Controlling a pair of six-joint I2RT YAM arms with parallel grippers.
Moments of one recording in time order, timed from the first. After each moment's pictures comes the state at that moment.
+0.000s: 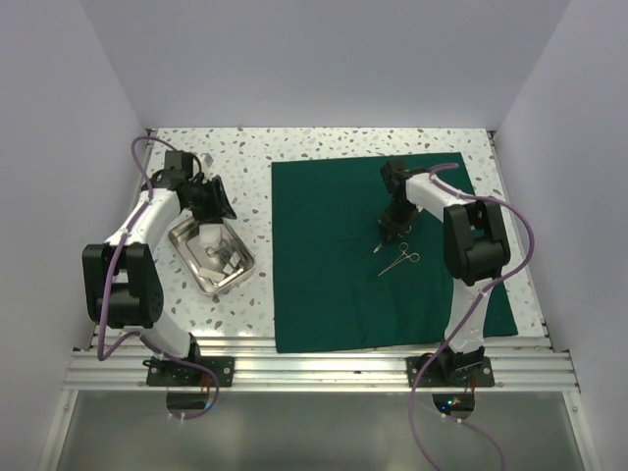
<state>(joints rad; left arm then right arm) 0.02 1.62 1.20 -0.62 0.33 -0.28 0.27 2.02 1.45 -0.89 0.14 1.02</state>
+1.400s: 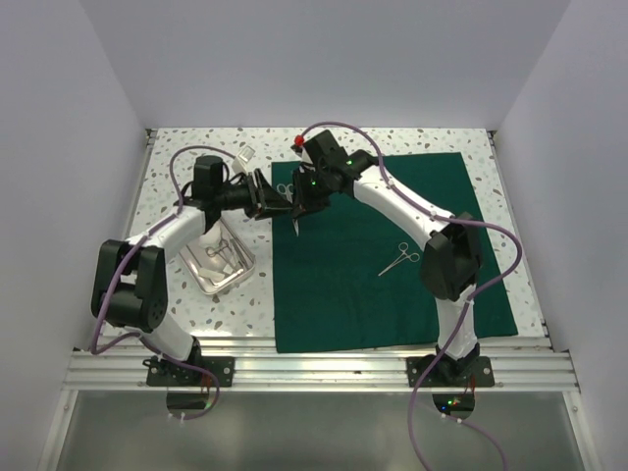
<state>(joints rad) -0.17 1.61 1.01 0.06 0.91 -0.76 0.69 2.01 1.89 -0.80 -0.28 0.47</state>
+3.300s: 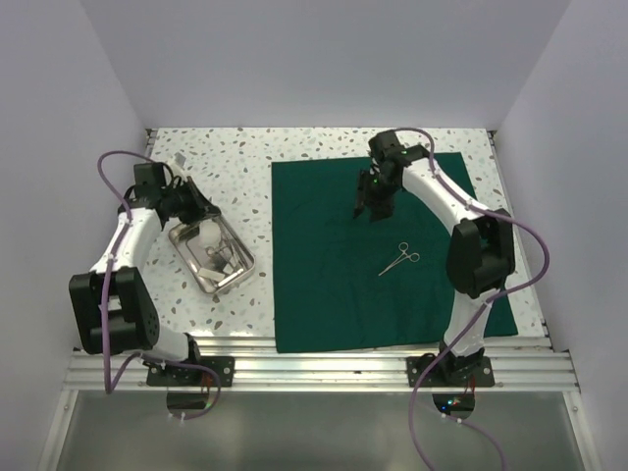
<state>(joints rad) 0.17 1.46 1.04 -0.42 0.53 -0.40 0.40 1.92 1.68 -0.95 -0.16 0.49</state>
